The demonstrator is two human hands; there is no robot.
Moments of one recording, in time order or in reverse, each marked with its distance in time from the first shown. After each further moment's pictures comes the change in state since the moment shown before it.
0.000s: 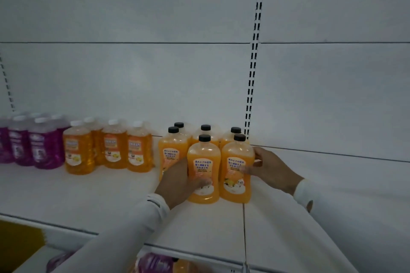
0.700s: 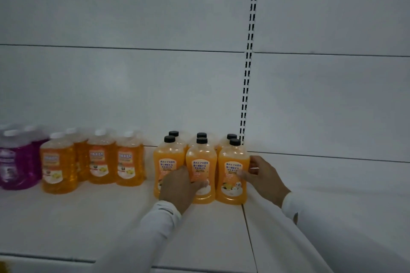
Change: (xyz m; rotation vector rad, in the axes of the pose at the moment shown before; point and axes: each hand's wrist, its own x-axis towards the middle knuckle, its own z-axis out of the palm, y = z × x) left_hand 0.026 -0.012 0.011 0.216 0.139 -0.043; right_hand 0.001 0.007 0.031 -0.032 0.297 0.097
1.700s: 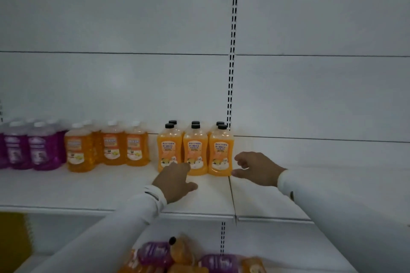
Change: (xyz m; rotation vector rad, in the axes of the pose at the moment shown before) left_hand -0.090 0.020 -0.070 0.295 -0.322 0.198; right_hand -0.106 -0.077 -0.048 -0.653 -0.313 -0.063
